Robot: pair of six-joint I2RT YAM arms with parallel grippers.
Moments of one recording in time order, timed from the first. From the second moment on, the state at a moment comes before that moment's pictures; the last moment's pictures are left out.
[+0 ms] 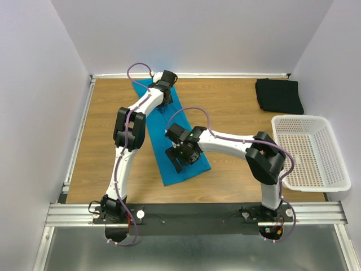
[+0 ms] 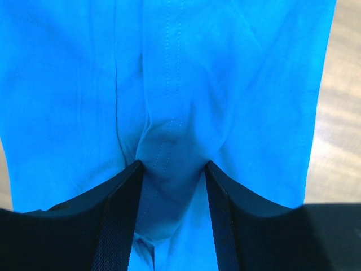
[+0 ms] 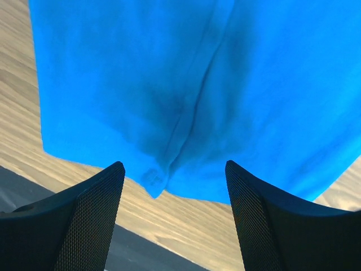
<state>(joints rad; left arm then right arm) -0.36 2.43 2.08 -0.64 -0.39 -0.60 0.99 1.94 1.41 -0.75 -0.03 0.40</state>
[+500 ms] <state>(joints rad) -0.29 2.40 2.12 -0.61 -0.27 -0.52 0.82 1.90 1.41 -0.74 -0.01 0.39</state>
